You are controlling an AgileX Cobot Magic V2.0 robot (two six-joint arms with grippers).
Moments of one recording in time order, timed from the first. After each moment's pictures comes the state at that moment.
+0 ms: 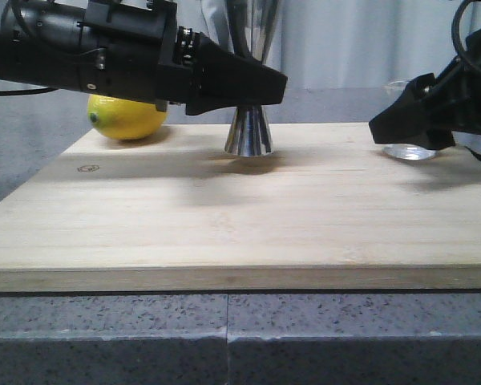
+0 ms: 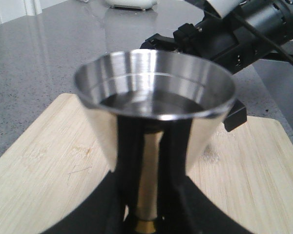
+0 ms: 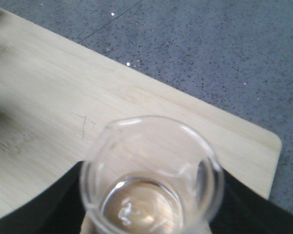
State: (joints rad) left arm -0.43 1.84 -1.07 -1.77 1.11 2.24; right arm 0.12 1.40 -0.59 -0.77 -0.42 0.48
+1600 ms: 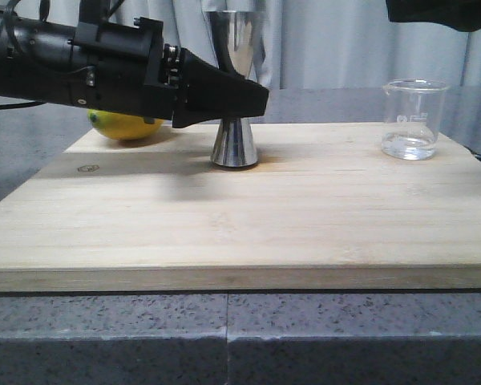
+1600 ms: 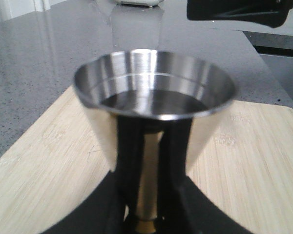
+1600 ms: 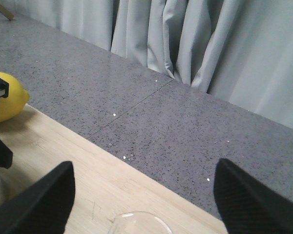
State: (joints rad) left arm -0.38 1.89 -1.07 -1.77 1.15 2.28; right arm 0.12 1.13 -0.59 -0.79 -0.44 0.47
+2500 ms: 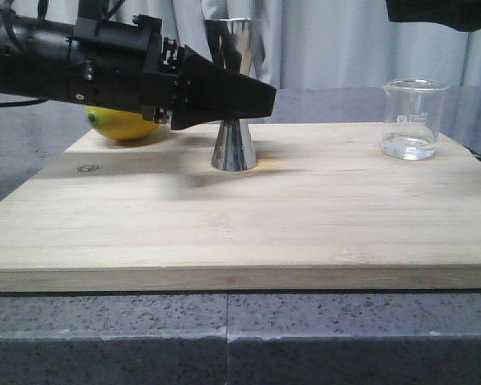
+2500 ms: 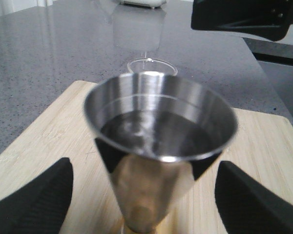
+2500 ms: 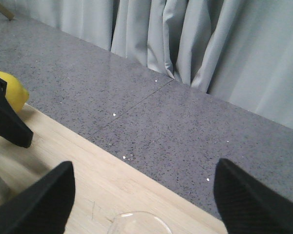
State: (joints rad) left arm -0.38 1.85 -1.07 -1.74 1.12 2.19; right arm 0.12 1.13 -0.59 -0.79 -0.44 0.47
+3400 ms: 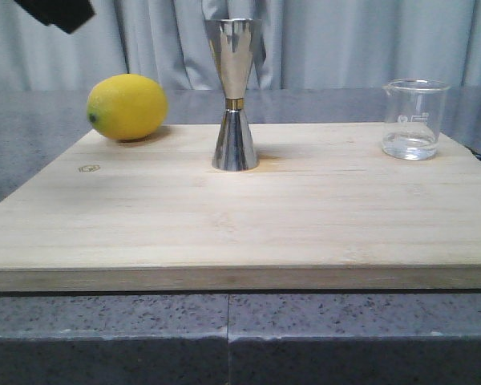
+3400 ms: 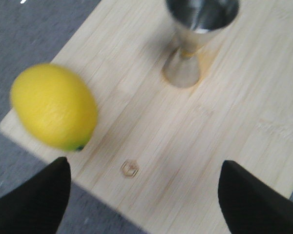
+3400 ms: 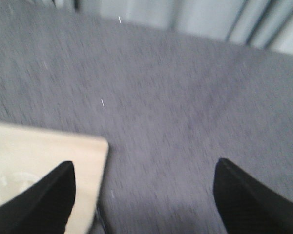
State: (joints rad) left arm -0.38 1.38 -1.35 -0.34 1.10 0.70; right arm 0.27 1.09 -0.97 -0.60 0.58 0.47
